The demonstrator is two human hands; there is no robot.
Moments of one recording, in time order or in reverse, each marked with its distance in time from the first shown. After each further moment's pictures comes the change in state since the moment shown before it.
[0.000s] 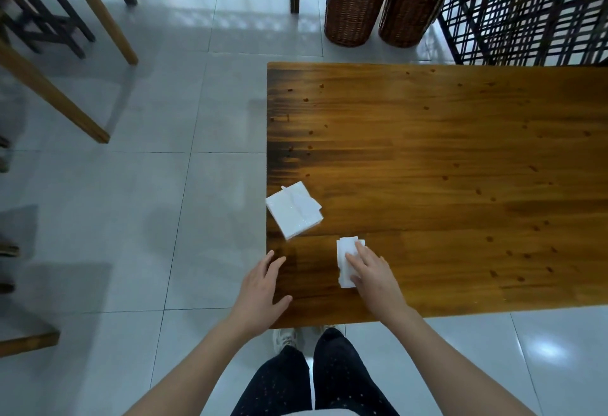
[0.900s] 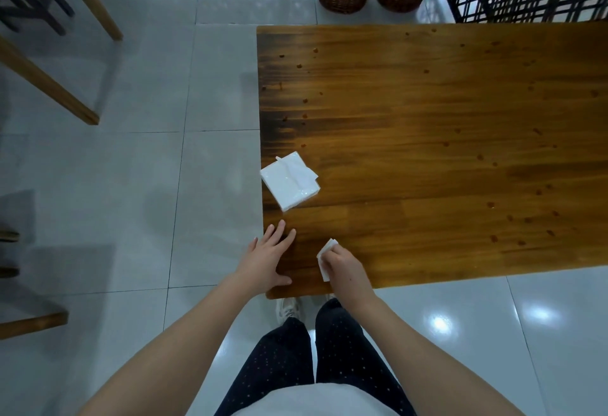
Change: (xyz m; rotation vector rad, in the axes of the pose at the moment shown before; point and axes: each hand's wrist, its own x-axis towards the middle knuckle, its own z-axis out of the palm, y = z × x) left_hand 0.029 0.001 0.000 0.345 -0.282 0.098; right_hand -0.021 -0.051 0.035 0.258 0.067 -0.045
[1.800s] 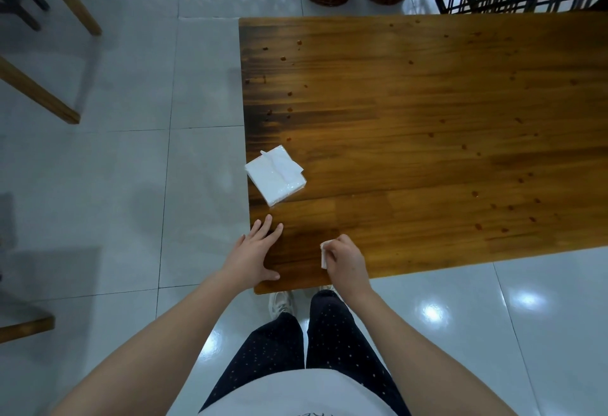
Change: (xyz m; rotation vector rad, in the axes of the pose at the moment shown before) left_hand 0.000 0.001 -0.002 -0.017 0.009 -0.002; right_hand -0.006 0.013 -0.006 0.207 0.141 0.163
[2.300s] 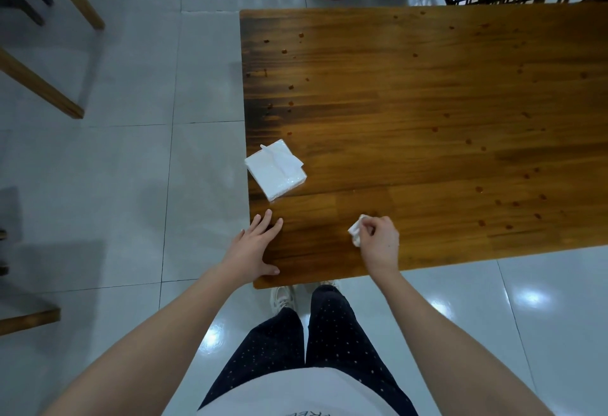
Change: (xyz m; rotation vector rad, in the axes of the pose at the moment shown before) left_hand 0.000 0.000 0.001 0.003 -0.004 -0.006; right_hand 0.031 0.039 -0.031 0.060 0.220 0.331
